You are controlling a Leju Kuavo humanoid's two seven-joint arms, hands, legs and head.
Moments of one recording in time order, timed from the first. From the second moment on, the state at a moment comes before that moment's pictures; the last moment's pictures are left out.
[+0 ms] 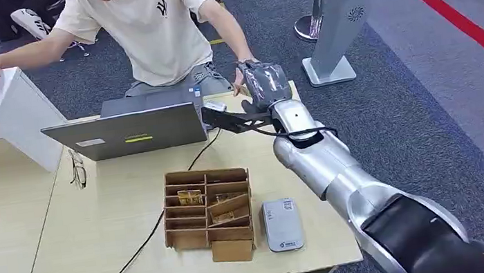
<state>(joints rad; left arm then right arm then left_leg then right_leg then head) -0.04 -0.12 0.85 -0.24 -1.54 0.03 0.30 -0.88 0.15 0.49 -0.64 1.11 -0.31 0.10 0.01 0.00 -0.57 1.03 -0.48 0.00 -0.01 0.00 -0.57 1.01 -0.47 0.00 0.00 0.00</state>
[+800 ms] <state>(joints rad) -0.03 -0.14 0.92 -0.24 -1.52 0.05 0.26 -0.30 0.20 0.41 -1.21 -0.06 0.15 -0.23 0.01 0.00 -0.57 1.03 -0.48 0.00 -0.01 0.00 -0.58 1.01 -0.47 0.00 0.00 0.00</state>
